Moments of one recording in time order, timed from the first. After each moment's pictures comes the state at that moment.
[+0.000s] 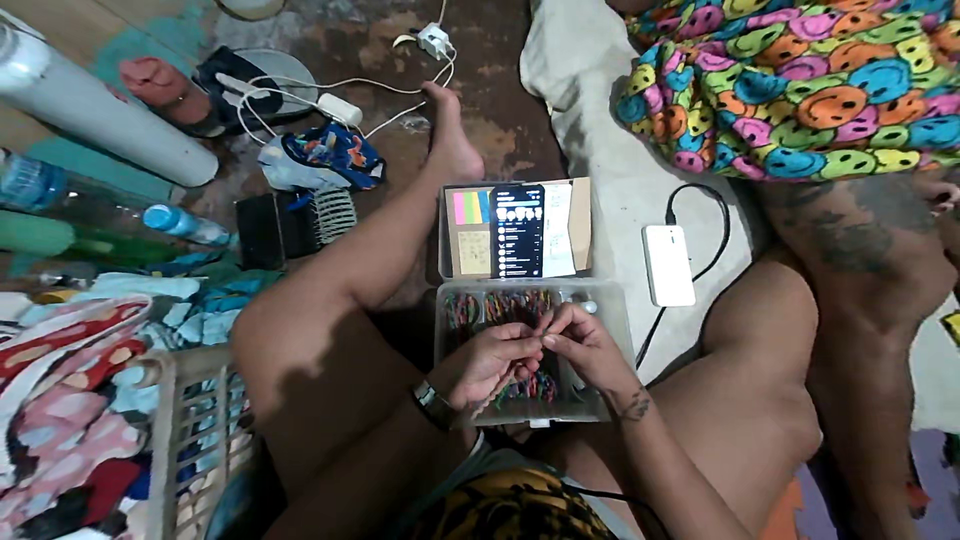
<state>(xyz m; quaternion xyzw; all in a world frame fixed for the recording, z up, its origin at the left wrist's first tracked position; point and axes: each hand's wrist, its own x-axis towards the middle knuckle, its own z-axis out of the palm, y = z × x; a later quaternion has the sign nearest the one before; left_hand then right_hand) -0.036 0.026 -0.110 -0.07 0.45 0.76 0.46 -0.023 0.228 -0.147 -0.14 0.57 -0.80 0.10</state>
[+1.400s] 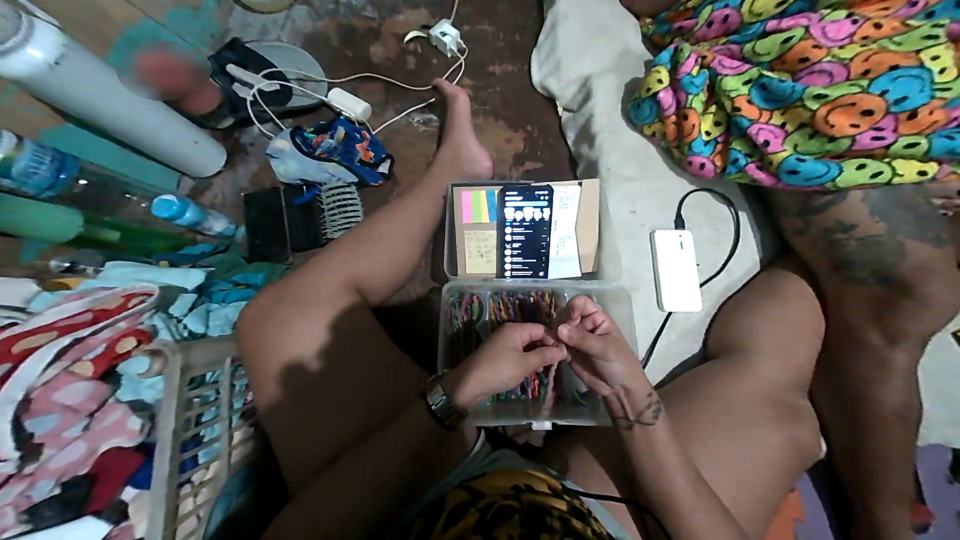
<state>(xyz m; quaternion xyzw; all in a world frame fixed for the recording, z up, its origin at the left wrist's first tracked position) -0.037 0.036 -0.100 0.12 0.66 0.65 0.36 -0.024 0.220 -0.131 0.00 0.43 -0.89 0.13</state>
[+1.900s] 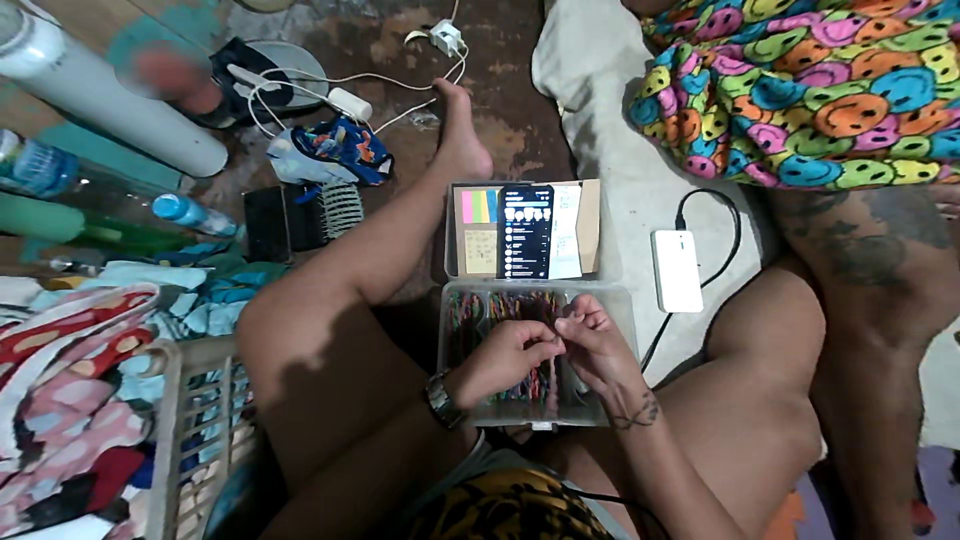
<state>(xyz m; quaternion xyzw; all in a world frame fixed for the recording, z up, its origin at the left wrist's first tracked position) -0.039 0.037 -0.099 0.13 0.72 0.60 0.33 -0.024 0.214 -0.128 0.09 0.44 -0.89 0.09</state>
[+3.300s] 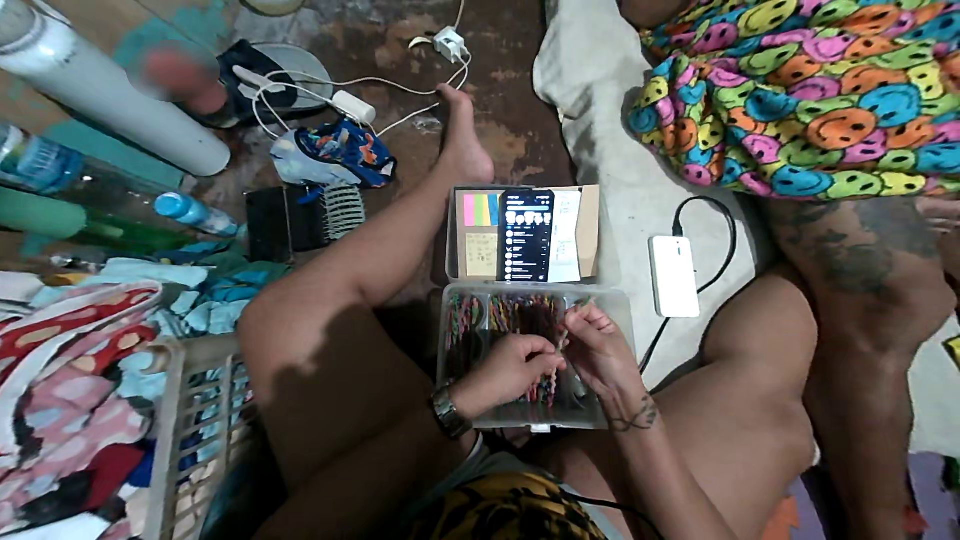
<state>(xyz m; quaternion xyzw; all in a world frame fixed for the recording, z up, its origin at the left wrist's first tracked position) -0.029 0.042 -0.103 0.09 0.69 0.61 0.38 -0.023 0.217 -0.128 0.14 0.47 -0.87 0.07</state>
